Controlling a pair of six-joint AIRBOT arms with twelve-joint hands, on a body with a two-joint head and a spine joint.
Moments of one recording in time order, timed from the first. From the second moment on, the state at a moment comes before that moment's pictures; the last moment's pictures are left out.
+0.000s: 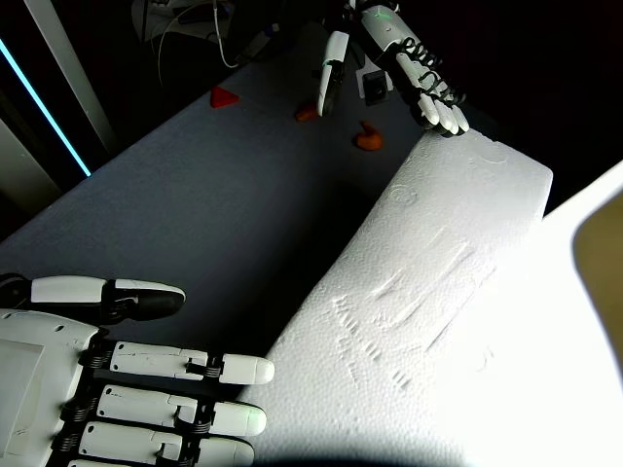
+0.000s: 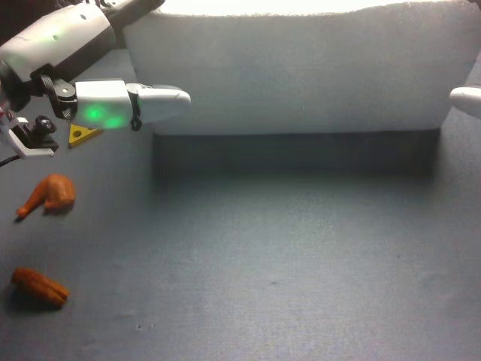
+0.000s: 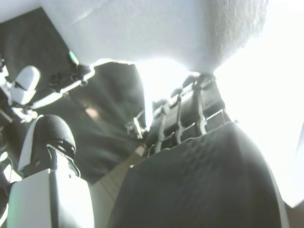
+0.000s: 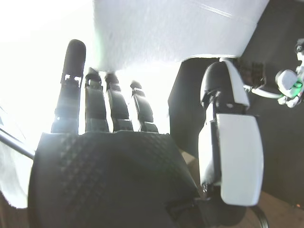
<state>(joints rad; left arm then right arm) 0.59 -1.08 1.38 0.11 -0.91 0.32 -0.60 -0.90 1.16 0.29 0.94 -0.81</state>
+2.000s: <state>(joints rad) 0.67 -0.92 1.21 0.07 -1.14 0.36 -0.73 -0.68 0.90 0.21 1.22 -0.84</state>
